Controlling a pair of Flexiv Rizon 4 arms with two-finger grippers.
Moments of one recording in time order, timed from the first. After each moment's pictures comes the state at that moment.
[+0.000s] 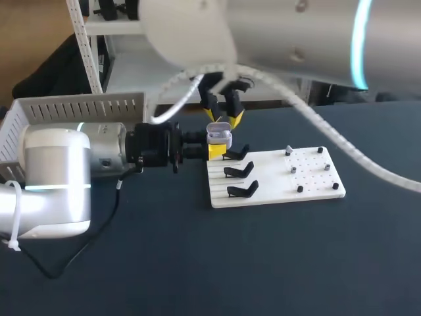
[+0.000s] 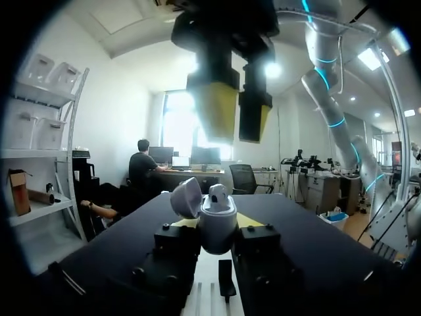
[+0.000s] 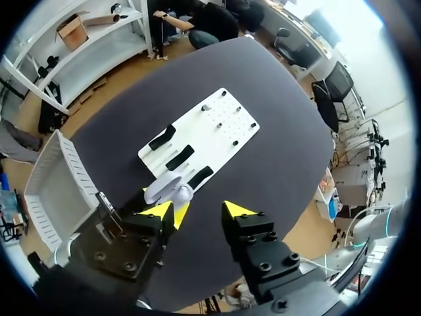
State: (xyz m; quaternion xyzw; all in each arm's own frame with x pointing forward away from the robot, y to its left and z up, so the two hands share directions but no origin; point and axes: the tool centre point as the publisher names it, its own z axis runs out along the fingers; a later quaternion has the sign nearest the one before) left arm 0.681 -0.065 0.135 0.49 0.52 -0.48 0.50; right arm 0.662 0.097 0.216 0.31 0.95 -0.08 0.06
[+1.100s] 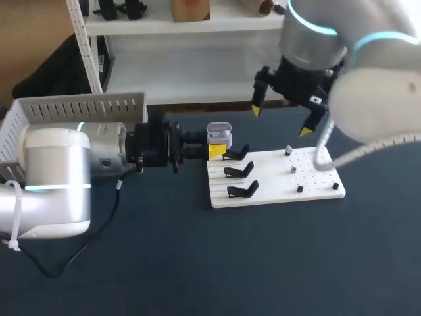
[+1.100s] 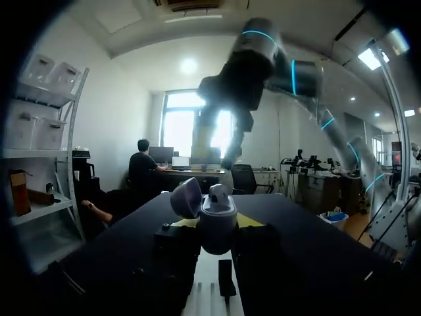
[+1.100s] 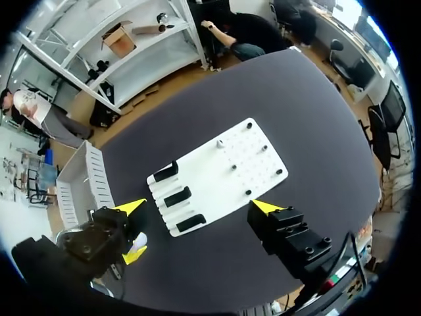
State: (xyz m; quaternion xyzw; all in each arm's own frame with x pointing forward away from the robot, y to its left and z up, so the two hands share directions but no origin) left arm 0.681 -0.065 0.135 0.49 0.52 -0.48 0.50; right arm 0.695 -0.007 0.185 0.21 0.96 0.10 0.15
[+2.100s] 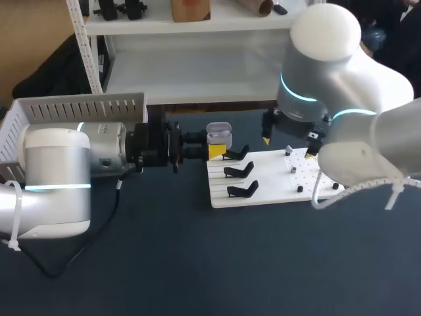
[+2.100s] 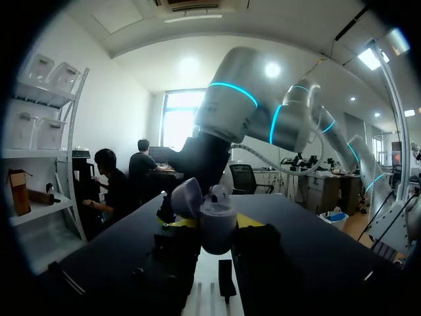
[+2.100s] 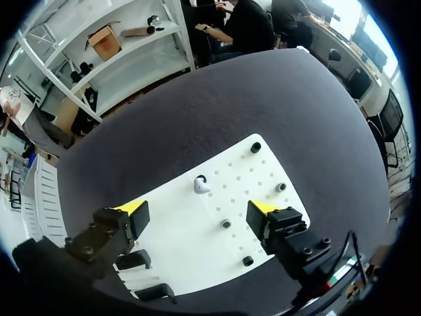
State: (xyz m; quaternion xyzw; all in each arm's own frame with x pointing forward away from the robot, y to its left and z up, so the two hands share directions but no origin) left arm 0.681 -0.065 0.135 0.49 0.52 -0.48 0.50; right arm 0.761 -0.044 0.057 0.21 0.96 0.03 0.19
